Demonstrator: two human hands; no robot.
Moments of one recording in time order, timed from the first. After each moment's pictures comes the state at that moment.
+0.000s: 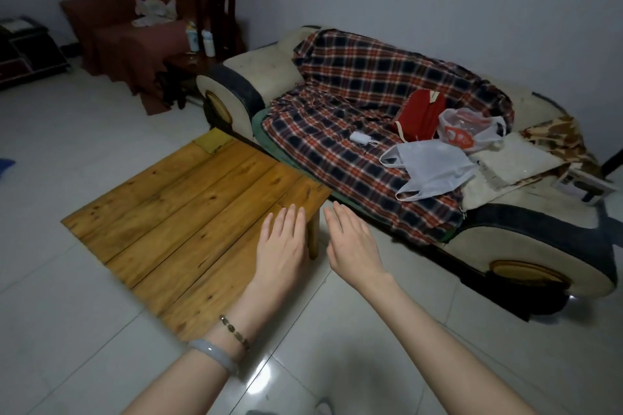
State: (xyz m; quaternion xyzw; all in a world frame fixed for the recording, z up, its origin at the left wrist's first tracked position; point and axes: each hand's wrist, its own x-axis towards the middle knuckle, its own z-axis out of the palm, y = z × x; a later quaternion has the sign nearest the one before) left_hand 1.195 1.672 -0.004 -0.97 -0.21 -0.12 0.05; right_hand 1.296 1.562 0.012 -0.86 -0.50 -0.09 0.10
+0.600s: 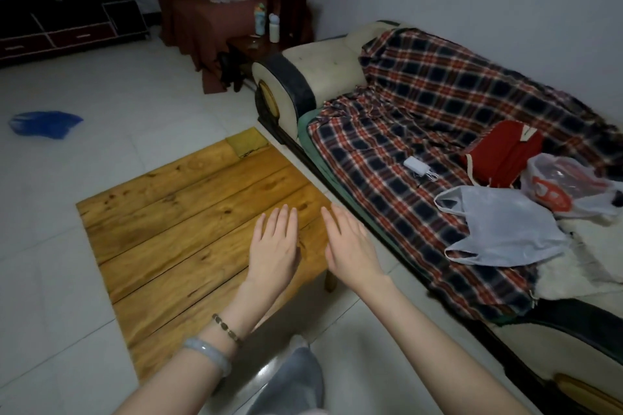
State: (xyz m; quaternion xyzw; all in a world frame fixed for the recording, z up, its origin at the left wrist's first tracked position) left_hand 1.339 1.807 -0.045 -0.93 -0.35 -0.09 0.04; right_hand 1.473 1.723 -0.032 -0.78 -0.61 -0.03 0.10
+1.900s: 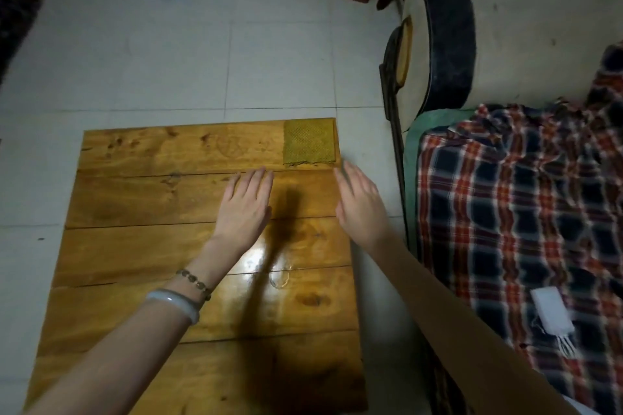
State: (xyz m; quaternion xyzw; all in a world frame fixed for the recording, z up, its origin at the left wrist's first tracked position) left_hand 1.481 2.201 -0.181 -0.81 -0.59 0.05 0.02; right_hand 1.710 2.213 -0.184 -0.58 -0.80 0.14 0.08
